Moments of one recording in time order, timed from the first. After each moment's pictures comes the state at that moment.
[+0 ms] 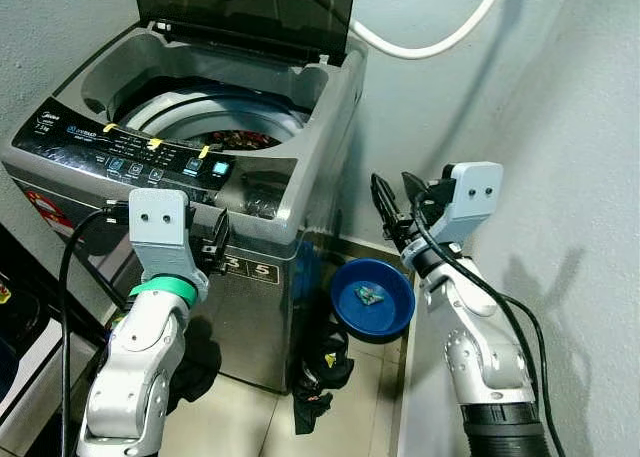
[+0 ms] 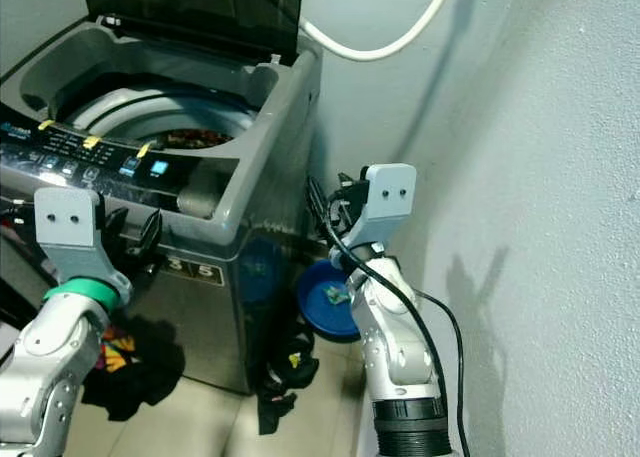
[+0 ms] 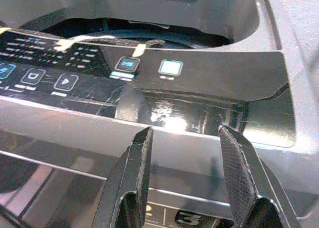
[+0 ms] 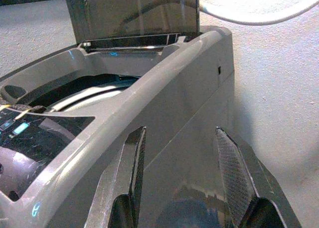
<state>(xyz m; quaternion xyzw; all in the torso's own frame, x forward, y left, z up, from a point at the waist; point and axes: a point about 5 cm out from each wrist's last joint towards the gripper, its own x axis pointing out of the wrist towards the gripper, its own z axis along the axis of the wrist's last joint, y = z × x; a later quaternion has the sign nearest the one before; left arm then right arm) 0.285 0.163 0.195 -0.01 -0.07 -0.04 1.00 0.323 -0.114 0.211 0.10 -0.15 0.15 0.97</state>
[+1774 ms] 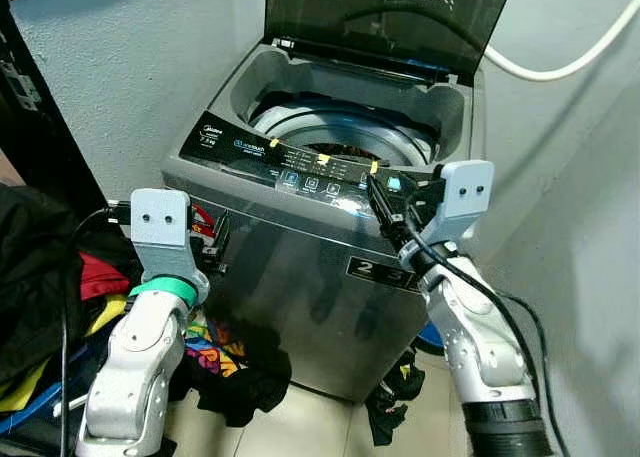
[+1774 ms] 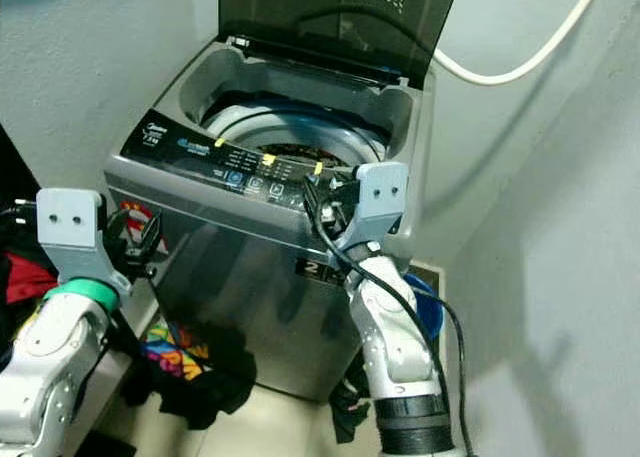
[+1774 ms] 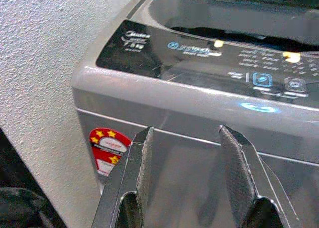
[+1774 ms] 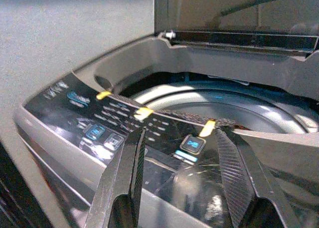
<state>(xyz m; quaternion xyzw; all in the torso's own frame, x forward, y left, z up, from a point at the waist) 0.285 0.161 0.195 0.01 -0.06 -0.05 1.00 0.324 -0.113 0.208 0.06 -0.14 0.16 0.98</state>
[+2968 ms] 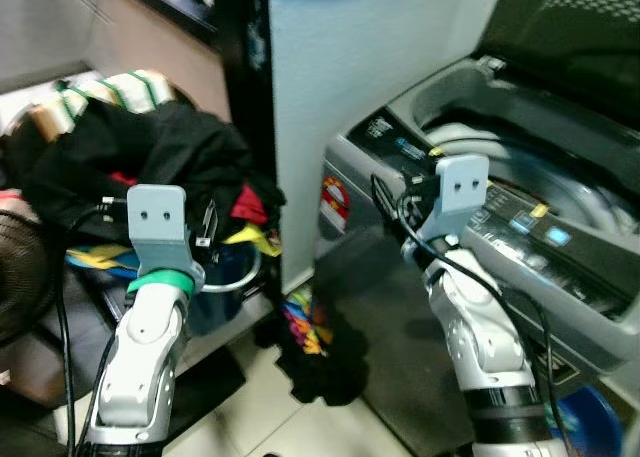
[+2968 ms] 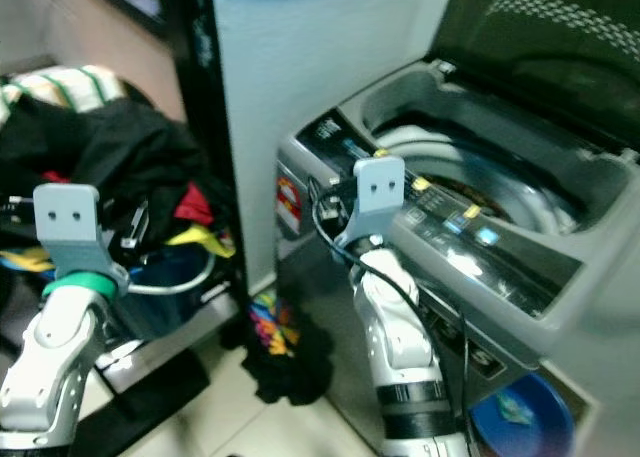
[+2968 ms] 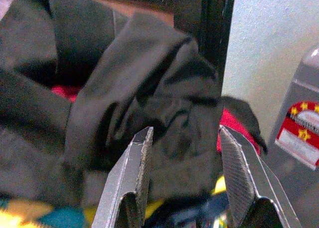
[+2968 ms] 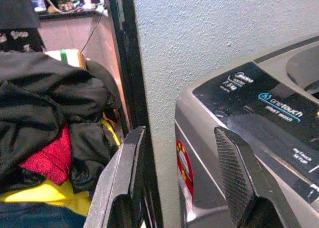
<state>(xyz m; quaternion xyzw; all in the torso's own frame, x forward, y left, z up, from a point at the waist) 0.296 0.166 0.189 0.01 -0.07 0.00 1.00 0.336 -0.124 0.207 0.03 -0.13 0.13 0.98</state>
